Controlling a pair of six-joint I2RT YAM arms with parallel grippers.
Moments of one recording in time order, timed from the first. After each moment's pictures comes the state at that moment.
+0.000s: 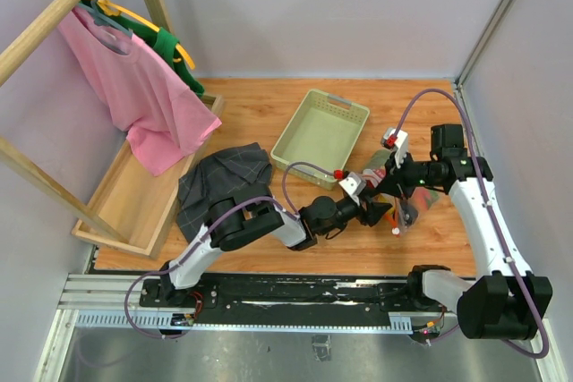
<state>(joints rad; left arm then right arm) -1.17 2.22 1.04 1.33 -0.14 -0.32 0.01 1.11 0.98 -0.95 -0.81 -0.73</state>
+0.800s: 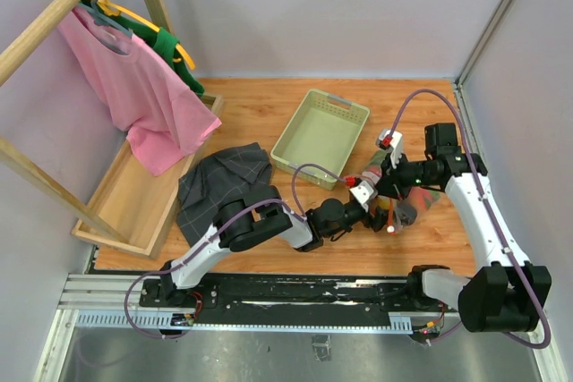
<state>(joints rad) -1.19 2.32 1.13 1.29 -0.15 -0.15 0.03 1.15 0.98 -0.96 -0.83 -0.73</state>
